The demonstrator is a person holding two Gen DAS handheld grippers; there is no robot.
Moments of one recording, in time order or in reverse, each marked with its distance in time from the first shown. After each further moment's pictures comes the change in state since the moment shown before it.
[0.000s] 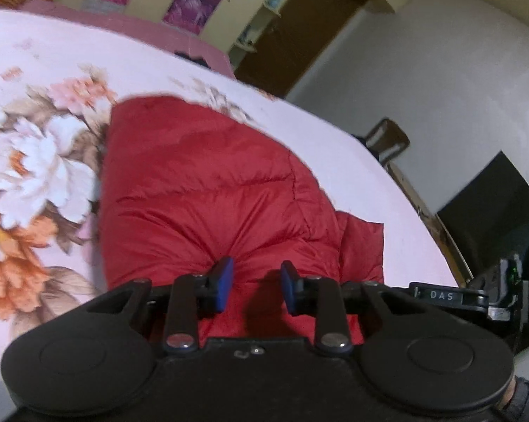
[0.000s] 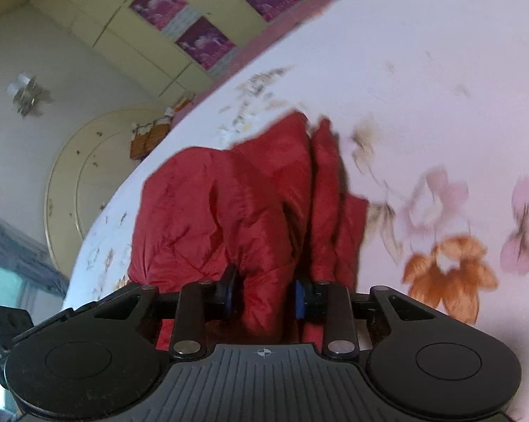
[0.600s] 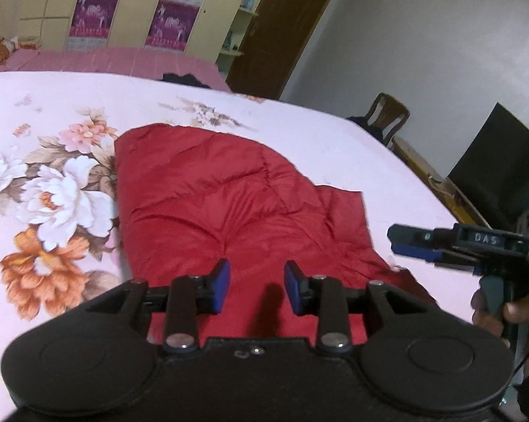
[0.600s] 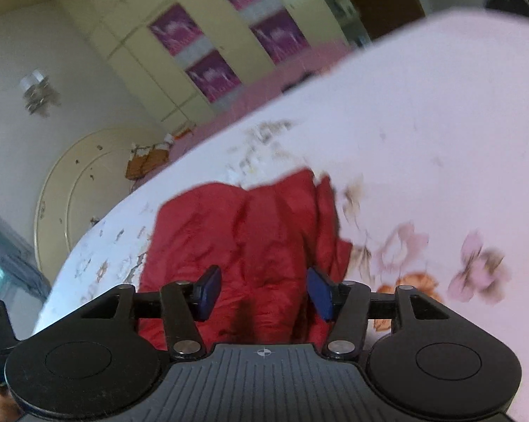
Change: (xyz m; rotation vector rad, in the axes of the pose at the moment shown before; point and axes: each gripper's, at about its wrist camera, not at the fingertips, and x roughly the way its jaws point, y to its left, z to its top) left arm -0.068 -0.040 -0.026 0.190 -0.028 0.085; right arm -0.088 0.061 -0.023 -0.267 -0.175 -0.075
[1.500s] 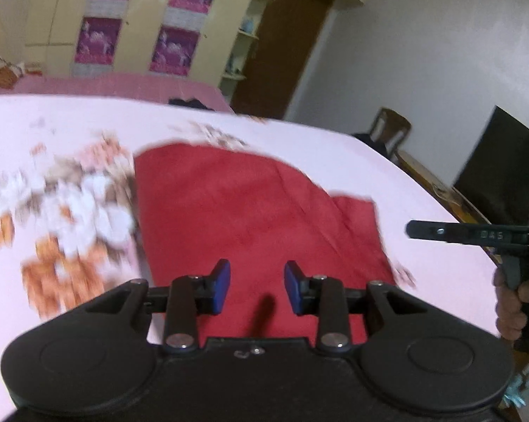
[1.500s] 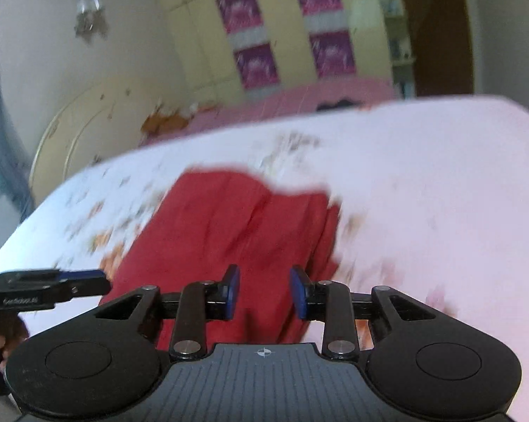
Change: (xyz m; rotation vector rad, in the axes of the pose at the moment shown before) left arm -0.002 0.009 0.001 0.042 -0.092 0.053; right arm 0.000 0.014 0.006 -0.290 -0.010 -0.059
